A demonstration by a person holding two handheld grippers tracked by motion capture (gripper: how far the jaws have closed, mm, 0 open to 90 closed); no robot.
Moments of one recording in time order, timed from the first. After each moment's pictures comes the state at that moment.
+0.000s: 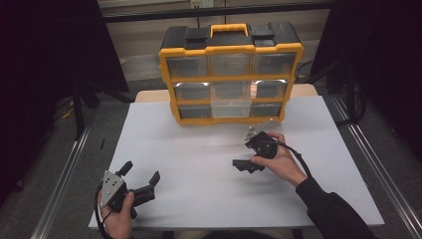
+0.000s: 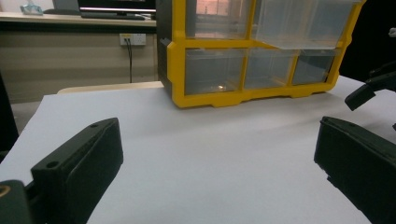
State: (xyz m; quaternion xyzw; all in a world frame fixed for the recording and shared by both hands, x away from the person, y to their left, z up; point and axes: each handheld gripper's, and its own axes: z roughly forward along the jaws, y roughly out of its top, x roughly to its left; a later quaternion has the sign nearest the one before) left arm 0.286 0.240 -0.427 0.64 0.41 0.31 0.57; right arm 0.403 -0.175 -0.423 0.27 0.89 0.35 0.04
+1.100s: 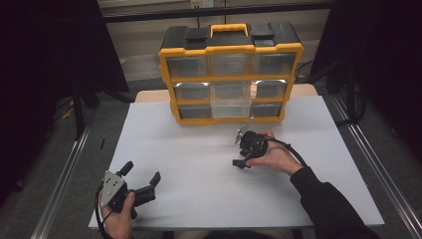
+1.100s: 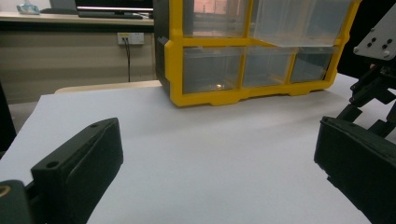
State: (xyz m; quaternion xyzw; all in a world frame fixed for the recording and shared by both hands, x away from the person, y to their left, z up) left arm 0.286 0.239 -0.427 0.65 0.40 0.31 0.57; right arm 0.424 -0.155 -0.431 0.22 0.95 0.23 0.01
